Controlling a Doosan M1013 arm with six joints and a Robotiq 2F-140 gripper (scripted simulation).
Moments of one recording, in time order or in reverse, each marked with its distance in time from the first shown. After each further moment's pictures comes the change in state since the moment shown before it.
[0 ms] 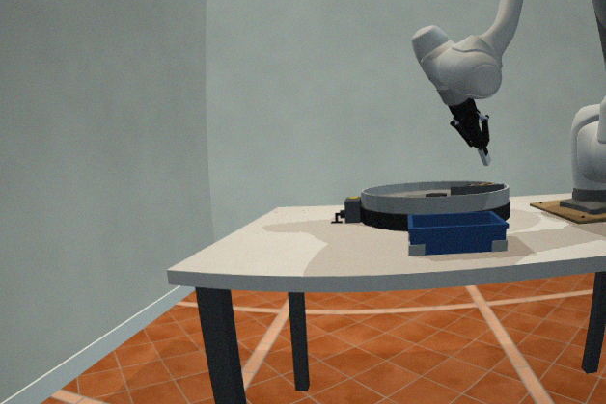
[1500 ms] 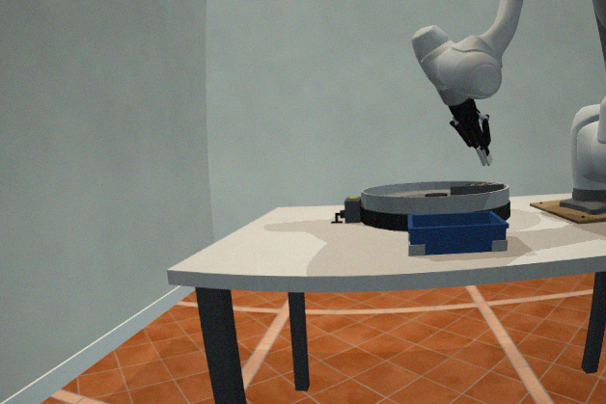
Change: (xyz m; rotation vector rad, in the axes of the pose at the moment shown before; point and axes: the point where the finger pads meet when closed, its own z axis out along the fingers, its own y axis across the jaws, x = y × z) arm 0.000 0.000 0.000 0.000 0.000 0.000
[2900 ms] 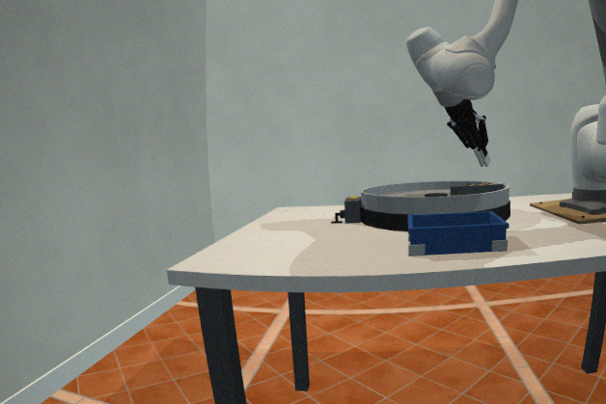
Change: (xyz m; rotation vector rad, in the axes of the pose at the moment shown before) arm -0.005 -0.005 -0.001 -0.025 0.001 0.029
